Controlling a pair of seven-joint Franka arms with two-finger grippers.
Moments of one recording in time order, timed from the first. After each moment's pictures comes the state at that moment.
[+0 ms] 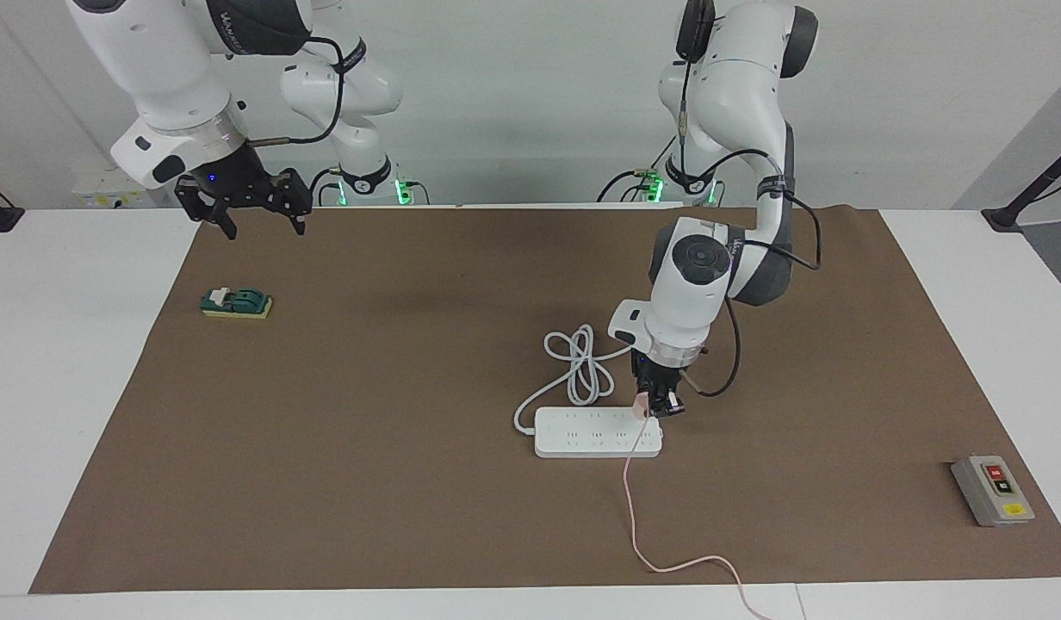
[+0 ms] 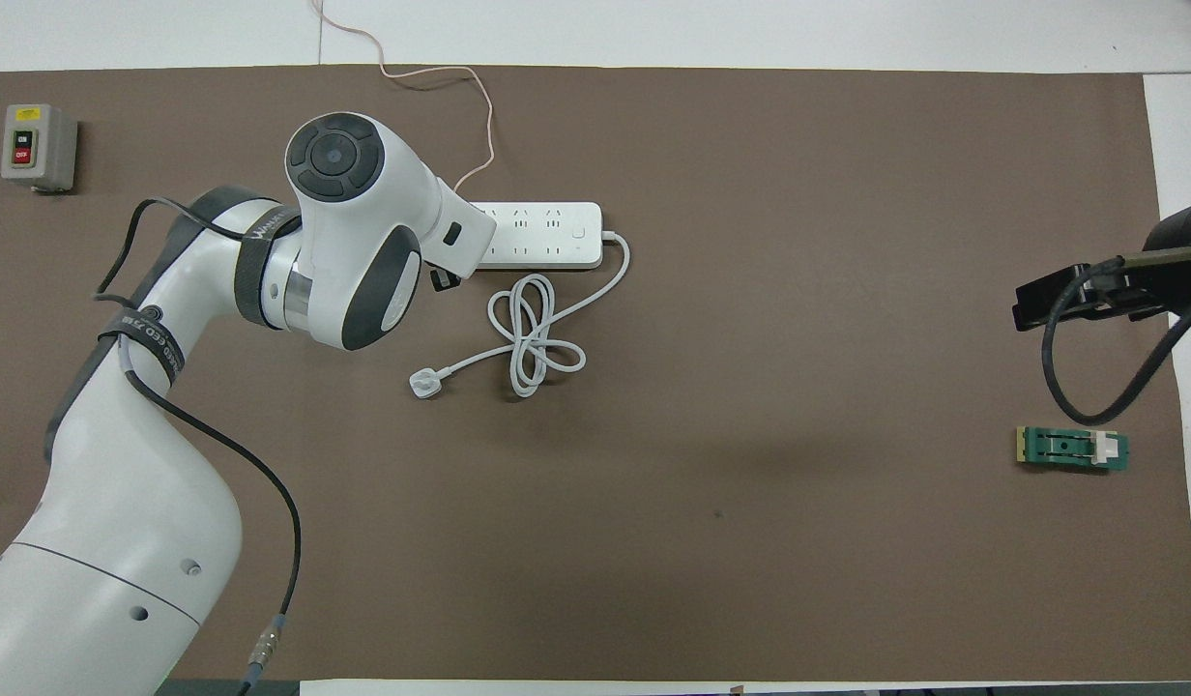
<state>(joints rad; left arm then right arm) -0.43 0.50 0.01 -1.60 0.01 2.21 0.94 0.00 0.00 0.03 -1.58 0.00 1.50 -0.03</state>
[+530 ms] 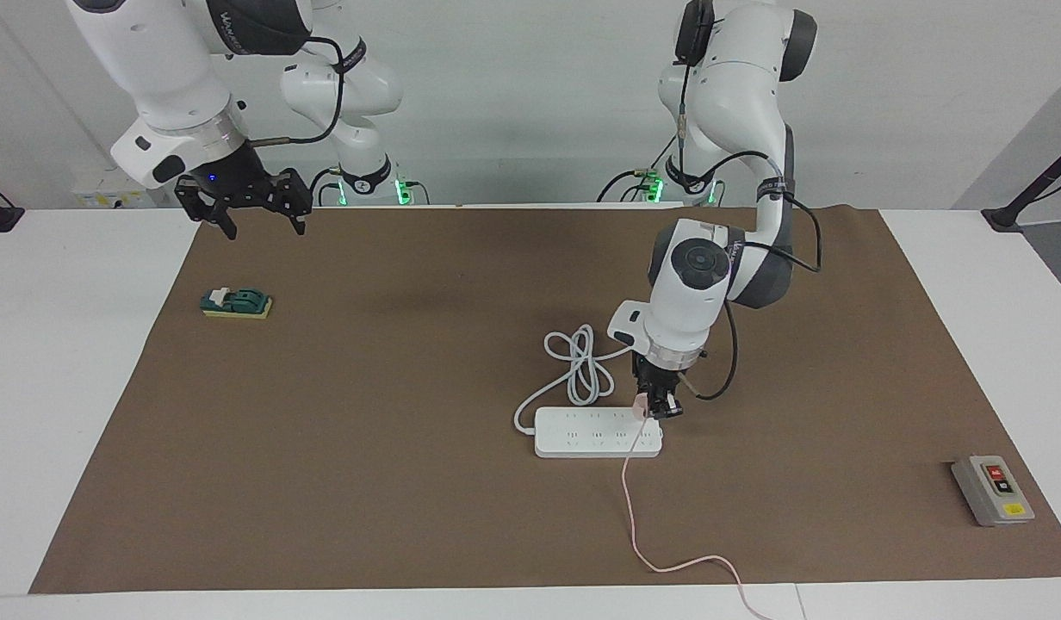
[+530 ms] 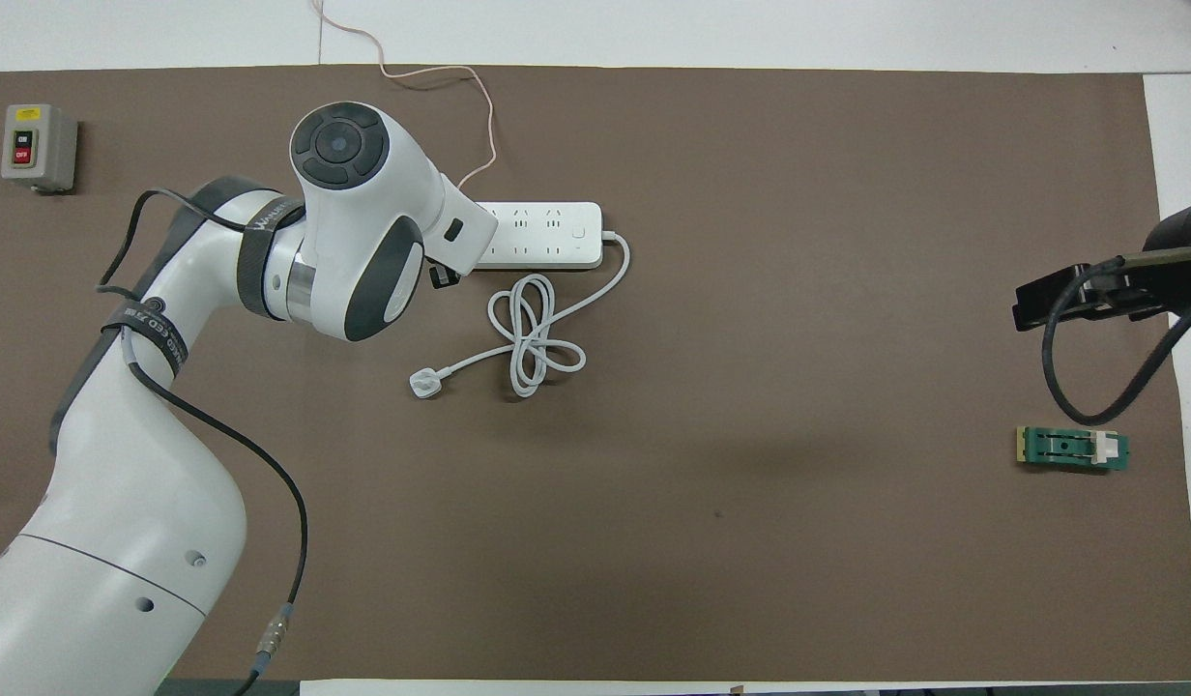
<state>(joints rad) -0.43 0.52 0.01 -1.56 0.01 2.16 0.99 0.00 0.00 0.03 -1.58 0.00 1.50 -0.03</state>
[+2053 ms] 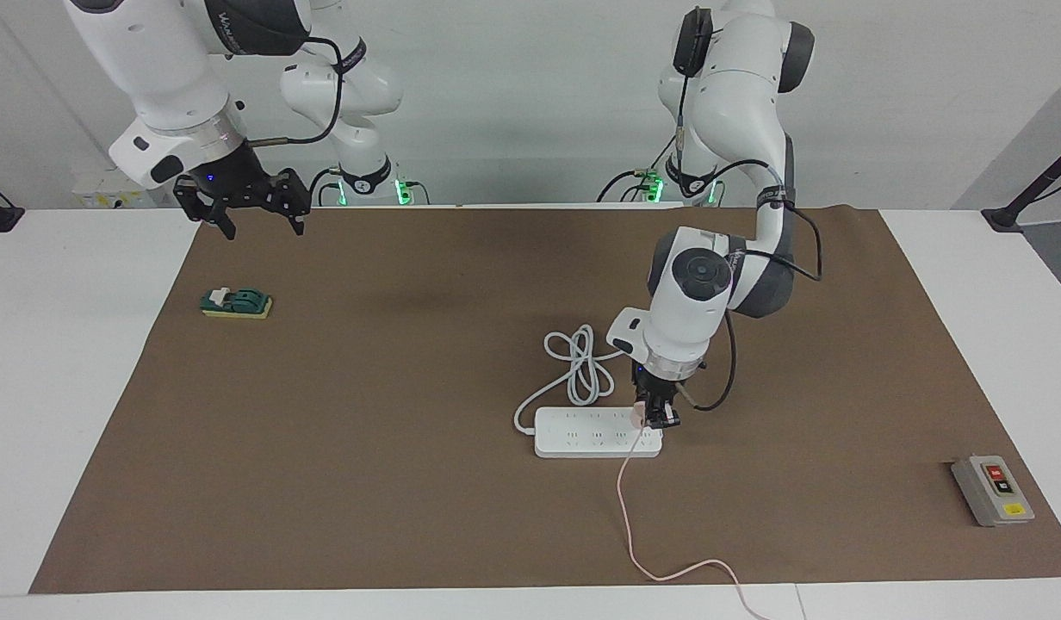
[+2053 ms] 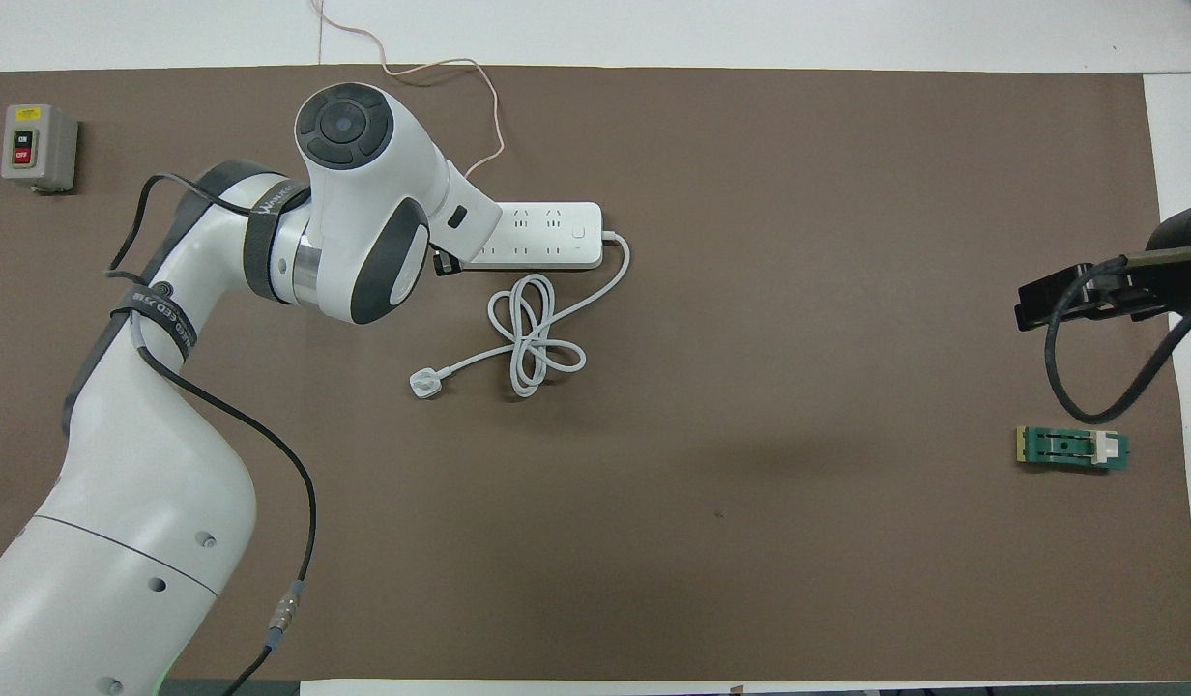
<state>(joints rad) -0.42 0.57 0.00 -1.48 0.01 2.13 1.03 -0.01 0.00 0.03 -1.58 0.00 1.50 -0.03</state>
